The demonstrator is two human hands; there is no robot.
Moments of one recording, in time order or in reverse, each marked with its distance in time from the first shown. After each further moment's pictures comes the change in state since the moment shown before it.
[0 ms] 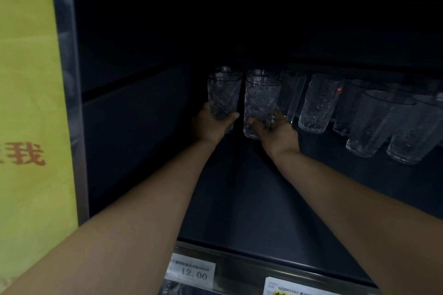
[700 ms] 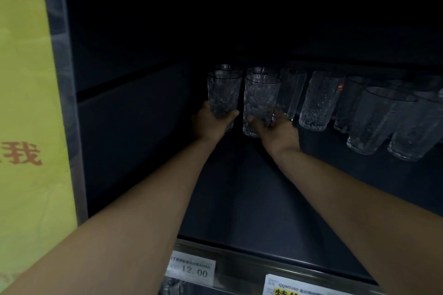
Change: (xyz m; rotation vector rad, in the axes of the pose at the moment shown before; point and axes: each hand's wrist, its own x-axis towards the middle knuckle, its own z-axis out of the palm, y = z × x) left_hand 0.000 -0.001 0.000 0.033 0.014 0.007; right_hand -0.001 0.001 -0.001 0.010 -0.004 -0.018
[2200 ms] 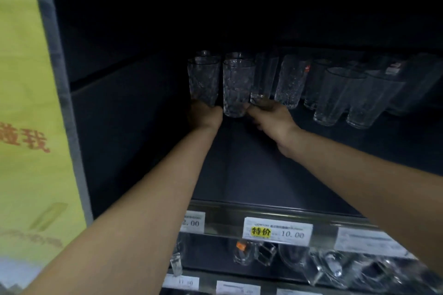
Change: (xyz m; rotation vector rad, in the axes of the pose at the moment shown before) left_hand -0.058 0.042 -0.005 -0.040 -0.073 -0.249; right_hand -0.045 -0.011 -0.049 0.135 -0.116 0.123
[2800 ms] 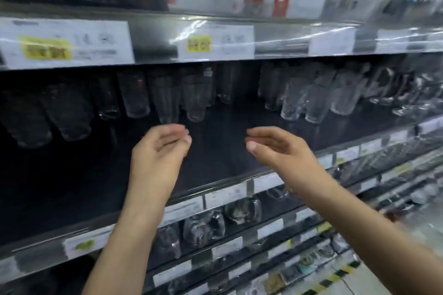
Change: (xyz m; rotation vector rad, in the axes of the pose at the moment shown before) left_hand -0.269 0.096 0.073 -0.401 -0.472 0.189; right_hand -0.239 0.013 -0.283 0.028 0.248 0.007
